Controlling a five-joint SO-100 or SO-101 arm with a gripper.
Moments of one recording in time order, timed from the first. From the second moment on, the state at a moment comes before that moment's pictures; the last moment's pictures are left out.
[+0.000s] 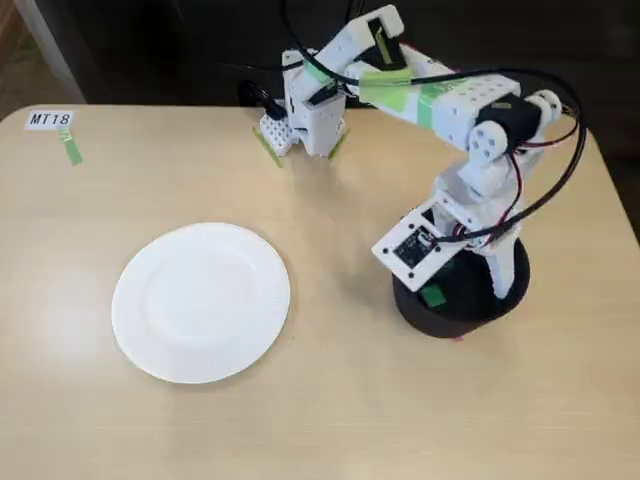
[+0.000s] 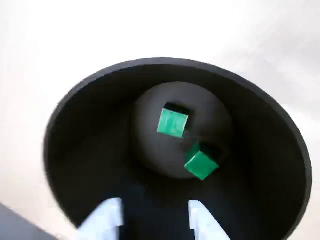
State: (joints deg) arm -32.7 55.5 36.8 96.3 -0.4
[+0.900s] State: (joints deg) arm -0.1 149.2 91.4 75.6 -0.4
